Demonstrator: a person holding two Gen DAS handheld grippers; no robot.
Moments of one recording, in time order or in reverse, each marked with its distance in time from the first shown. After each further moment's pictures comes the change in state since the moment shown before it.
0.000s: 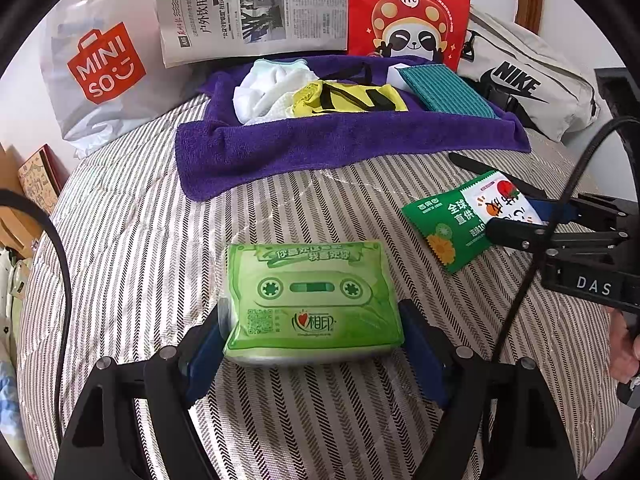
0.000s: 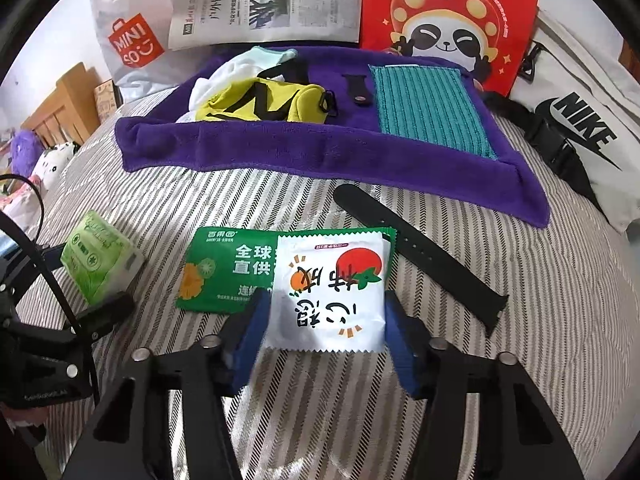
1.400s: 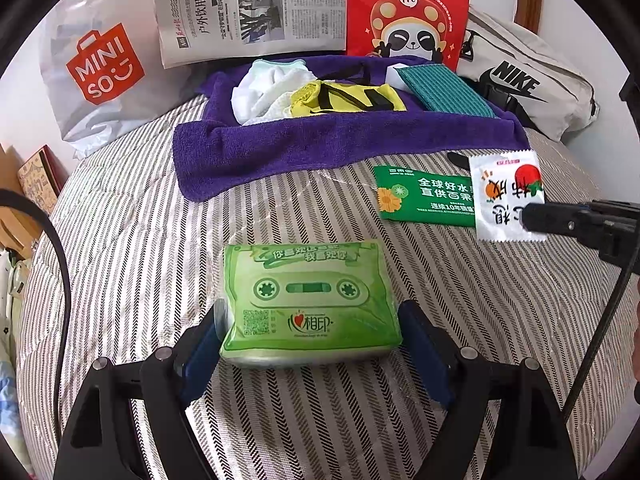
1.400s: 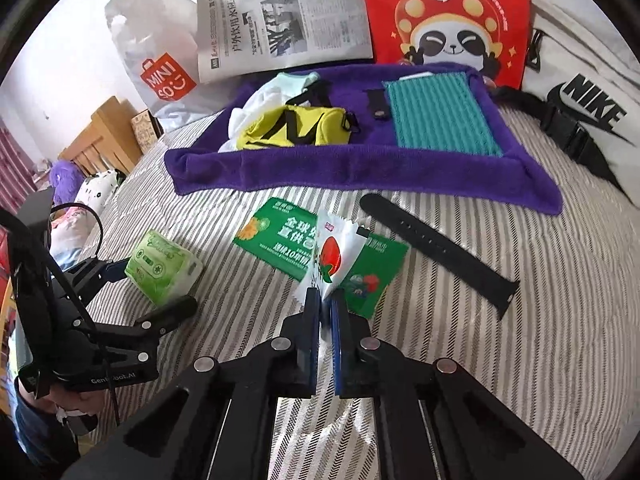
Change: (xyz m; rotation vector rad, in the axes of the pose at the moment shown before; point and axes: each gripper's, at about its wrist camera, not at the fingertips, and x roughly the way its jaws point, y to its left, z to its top) left arm 0.000 -0.003 -0.002 -0.009 0.001 0.005; right arm -0.029 -0.017 -0.007 0.068 -0.038 0.196
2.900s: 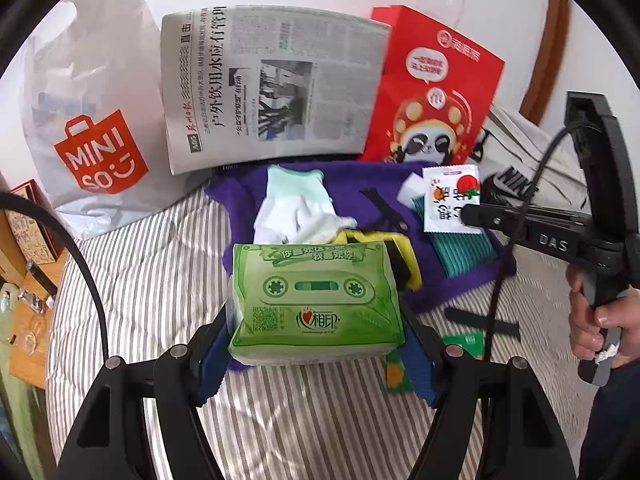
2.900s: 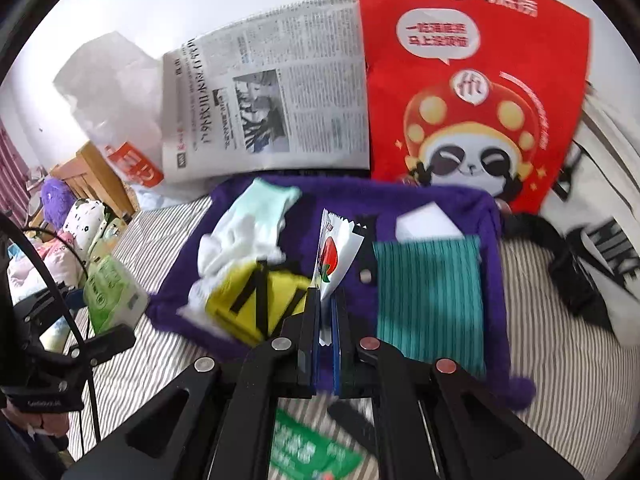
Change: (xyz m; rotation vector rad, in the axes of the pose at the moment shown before) left arm -0.024 0.055 0.125 -0.093 -0.105 -0.111; right arm 0.017 -0.012 0.154 -0.045 -0.084 -0.038
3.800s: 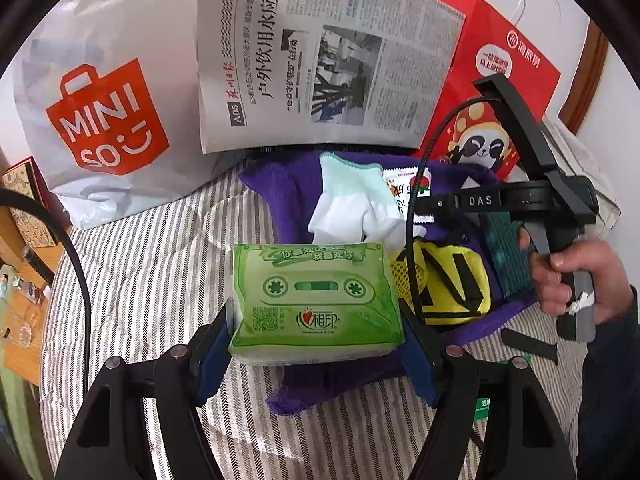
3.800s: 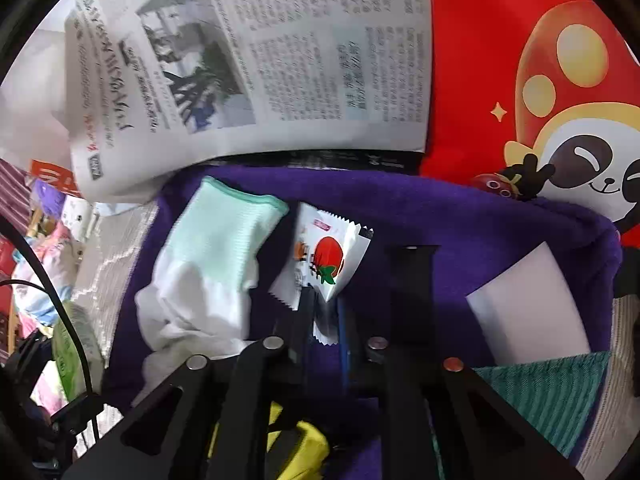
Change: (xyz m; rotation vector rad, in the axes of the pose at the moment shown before) left arm 0.053 0.036 0.001 -0.052 0.045 0.041; right arm 0.144 -0.012 0.066 0.036 0.243 0.062
